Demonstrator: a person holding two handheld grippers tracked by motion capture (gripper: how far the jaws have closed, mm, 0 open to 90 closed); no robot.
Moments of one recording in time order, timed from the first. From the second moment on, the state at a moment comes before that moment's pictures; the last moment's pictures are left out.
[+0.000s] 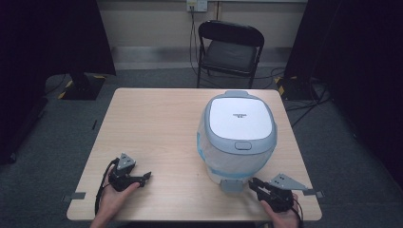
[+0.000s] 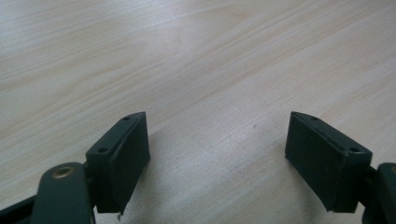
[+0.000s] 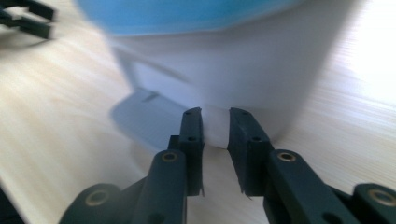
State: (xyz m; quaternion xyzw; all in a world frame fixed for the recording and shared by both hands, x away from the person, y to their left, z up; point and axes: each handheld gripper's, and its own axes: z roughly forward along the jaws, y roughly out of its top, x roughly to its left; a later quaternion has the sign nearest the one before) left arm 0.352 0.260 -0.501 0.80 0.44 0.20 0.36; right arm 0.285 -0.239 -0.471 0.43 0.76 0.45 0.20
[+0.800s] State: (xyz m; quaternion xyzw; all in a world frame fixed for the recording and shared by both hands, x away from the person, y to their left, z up) left arm 0.351 0.260 -0.501 0.80 0.44 0.20 0.36; right arm 0.346 -0.277 -0.499 0.54 0.73 0.33 0.25
